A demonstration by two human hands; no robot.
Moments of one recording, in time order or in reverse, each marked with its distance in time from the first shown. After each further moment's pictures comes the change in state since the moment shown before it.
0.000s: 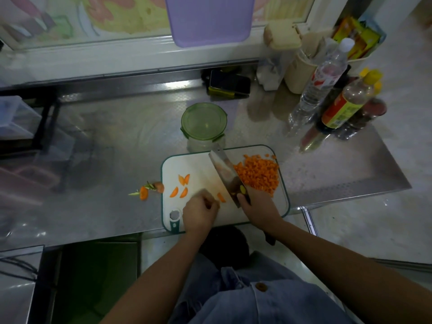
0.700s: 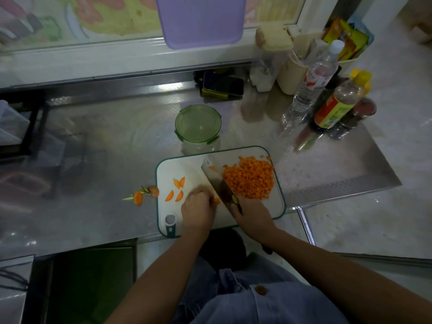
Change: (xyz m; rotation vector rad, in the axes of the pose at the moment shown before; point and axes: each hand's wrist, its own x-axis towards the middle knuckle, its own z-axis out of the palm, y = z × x) left_hand 0.013 0.011 0.000 0.365 0.026 0.229; right_hand -0.010 0.000 0.014 -0.117 -0.066 0.045
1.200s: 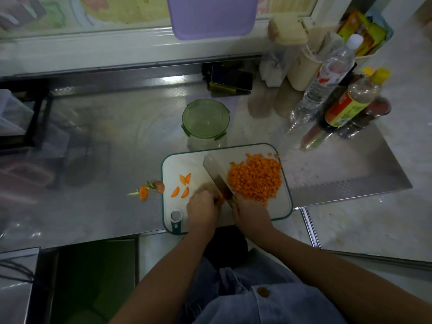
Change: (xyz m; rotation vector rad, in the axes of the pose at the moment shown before) left_hand 0.001 -0.005 0.003 -0.116 -0.064 -0.067; right_hand 0.006 -0.013 0.018 -0.136 0.050 -0.020
